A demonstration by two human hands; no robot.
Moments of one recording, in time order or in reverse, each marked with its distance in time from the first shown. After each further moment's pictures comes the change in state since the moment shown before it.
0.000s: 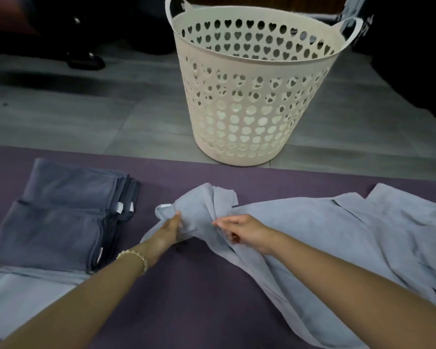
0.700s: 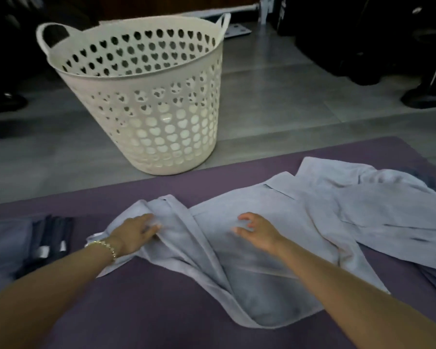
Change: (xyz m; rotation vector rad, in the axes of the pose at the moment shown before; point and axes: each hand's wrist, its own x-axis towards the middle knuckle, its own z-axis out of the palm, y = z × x) left_hand 0.001 0.090 0.075 1.064 -0.083 0.240; right_hand -0.077 0.084 -0.152 -0.337 0.422 -0.034
